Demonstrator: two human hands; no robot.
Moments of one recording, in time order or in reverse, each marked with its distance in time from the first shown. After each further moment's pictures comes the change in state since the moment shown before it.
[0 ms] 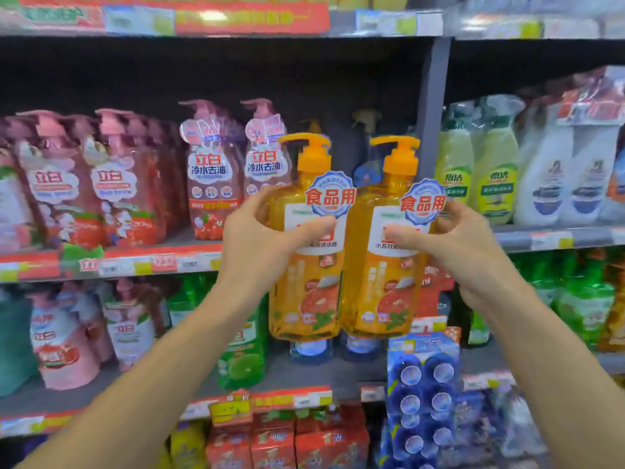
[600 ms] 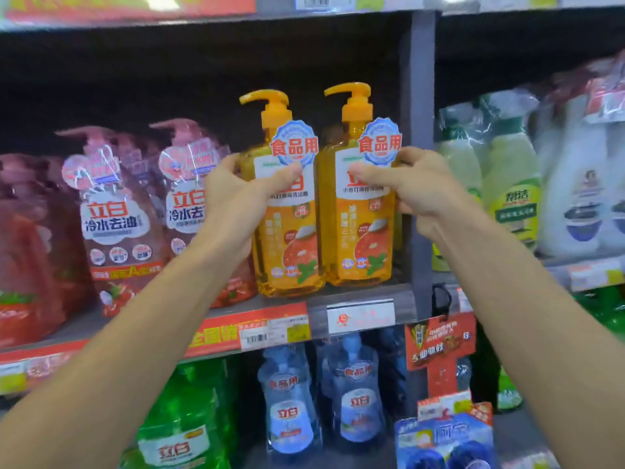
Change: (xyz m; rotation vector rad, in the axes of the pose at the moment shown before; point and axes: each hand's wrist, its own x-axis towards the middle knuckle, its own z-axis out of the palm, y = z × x) left_hand 0.186 -0.034 0.096 -0.219 0.010 -0.033; right_hand 0.209 0.009 0.000 0.101 0.052 -0.025
